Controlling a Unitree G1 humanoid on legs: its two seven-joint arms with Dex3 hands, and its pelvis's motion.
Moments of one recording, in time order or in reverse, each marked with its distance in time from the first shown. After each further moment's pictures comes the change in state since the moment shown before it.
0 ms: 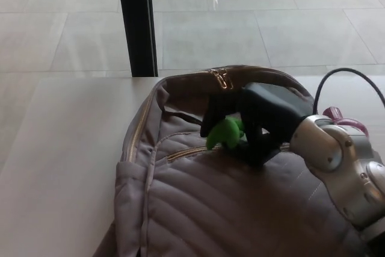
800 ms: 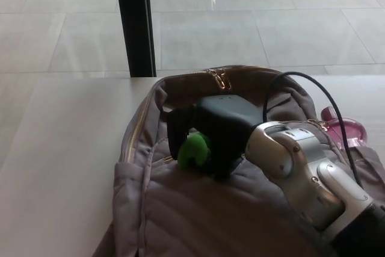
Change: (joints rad) left_arm -0.010 0.000 -0.011 -0.001 0.000 -0.005 0.001; right_arm -0.074 0.119 0.115 0.106 -0.097 -0.022 -0.018
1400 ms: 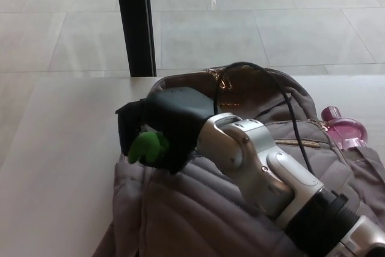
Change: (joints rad) left_arm -0.012 0.000 0.003 -0.001 -0.001 0.000 0.004; right_arm -0.128 0.178 0.041 0.161 -0.040 -0.025 -0.038
